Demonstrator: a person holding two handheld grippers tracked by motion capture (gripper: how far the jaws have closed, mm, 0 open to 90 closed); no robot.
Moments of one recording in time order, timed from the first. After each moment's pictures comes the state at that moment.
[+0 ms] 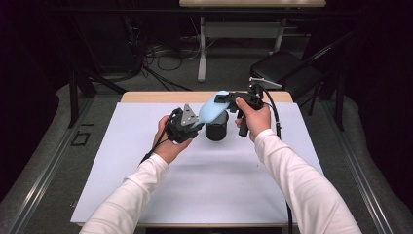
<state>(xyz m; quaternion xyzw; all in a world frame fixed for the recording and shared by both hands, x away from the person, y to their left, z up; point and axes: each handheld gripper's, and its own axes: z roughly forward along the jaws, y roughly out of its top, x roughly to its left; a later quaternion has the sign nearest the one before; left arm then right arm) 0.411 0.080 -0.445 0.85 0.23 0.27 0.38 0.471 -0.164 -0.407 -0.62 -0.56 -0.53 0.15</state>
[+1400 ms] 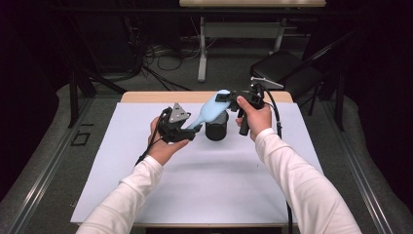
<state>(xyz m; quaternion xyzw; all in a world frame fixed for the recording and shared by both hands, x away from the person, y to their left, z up) 0.410 0.101 -0.444 0.83 0.28 0.23 0.43 0.474 -0.168 -0.408 -0.62 -0.55 -0.54 0.16</state>
